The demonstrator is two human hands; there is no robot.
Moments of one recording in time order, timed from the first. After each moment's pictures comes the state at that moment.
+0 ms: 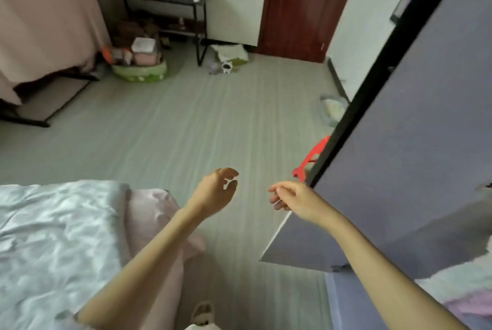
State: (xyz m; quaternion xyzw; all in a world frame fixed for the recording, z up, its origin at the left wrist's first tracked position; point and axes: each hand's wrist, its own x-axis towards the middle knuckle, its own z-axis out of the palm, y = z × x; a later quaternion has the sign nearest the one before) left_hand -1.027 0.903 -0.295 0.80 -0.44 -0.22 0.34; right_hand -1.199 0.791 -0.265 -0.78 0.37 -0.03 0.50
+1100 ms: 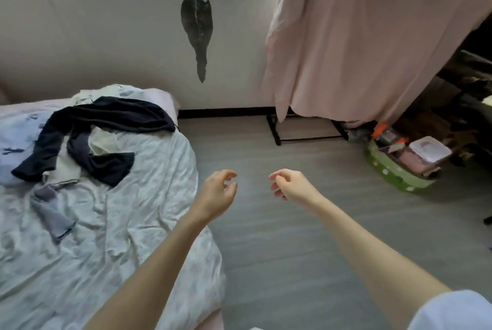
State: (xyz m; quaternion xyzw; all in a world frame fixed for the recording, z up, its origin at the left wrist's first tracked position) left_hand -0.466 0.980 -0.300 0.89 0.15 0.06 0.42; right_hand -0.374 0.813 -0.275 -0.87 -0.13 0.23 0.41
